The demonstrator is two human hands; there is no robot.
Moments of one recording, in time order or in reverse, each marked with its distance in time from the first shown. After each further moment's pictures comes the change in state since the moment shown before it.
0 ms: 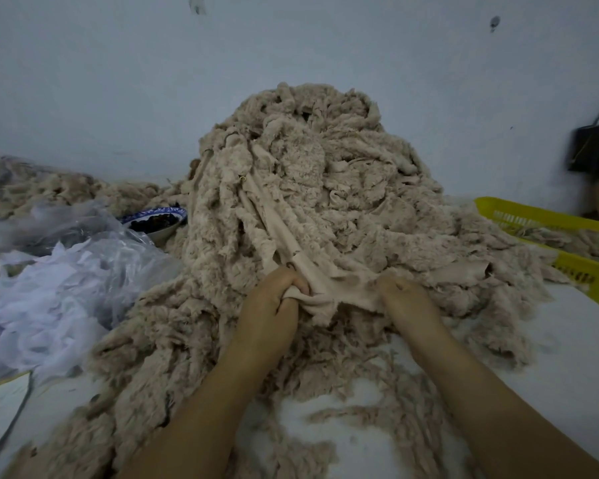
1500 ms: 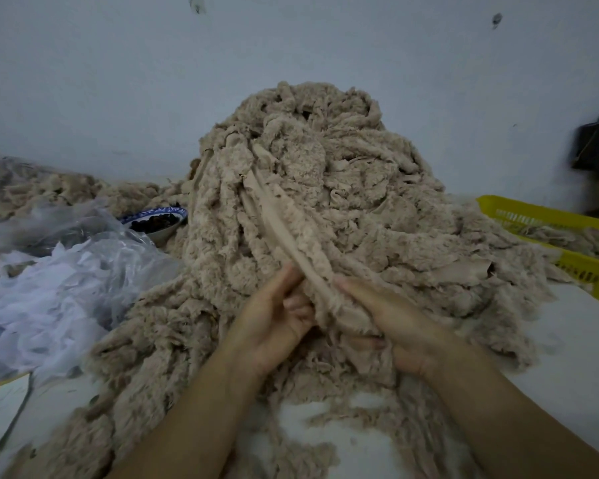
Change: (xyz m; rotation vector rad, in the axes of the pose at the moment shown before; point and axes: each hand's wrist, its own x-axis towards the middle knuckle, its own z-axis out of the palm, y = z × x) left_hand 0.015 -0.002 0.001 -1.433 -0.190 -0.663; right_hand -0.017 -0.018 0.008 0.492 -0.744 0.072
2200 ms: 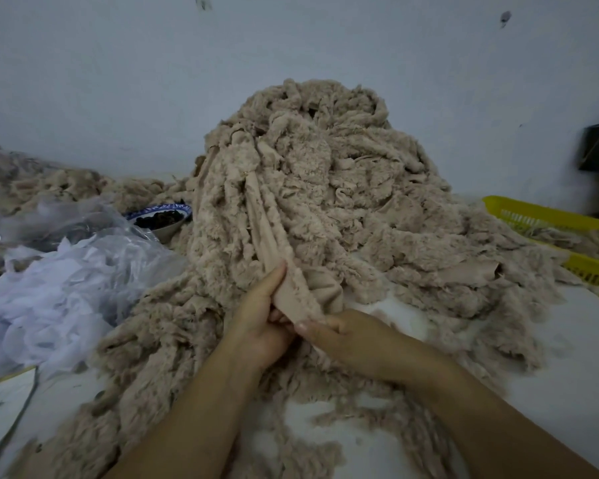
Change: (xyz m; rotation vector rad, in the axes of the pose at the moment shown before) left_hand 0.000 0.005 0.000 0.104 0.401 0.081; right_hand 0.008 0.021 0.019 -0.962 -0.048 -0.046
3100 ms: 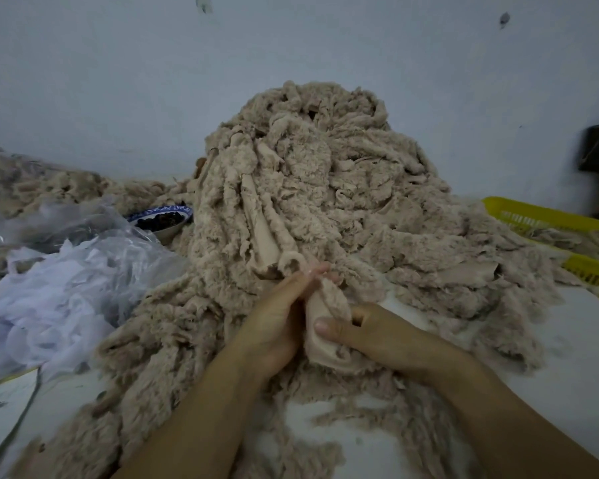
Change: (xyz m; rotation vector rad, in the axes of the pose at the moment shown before) left_hand -0.005 -0.007 0.005 0.244 -0.273 0.073; right_hand -0.012 0.003 -0.017 0.345 -0.031 -0.023
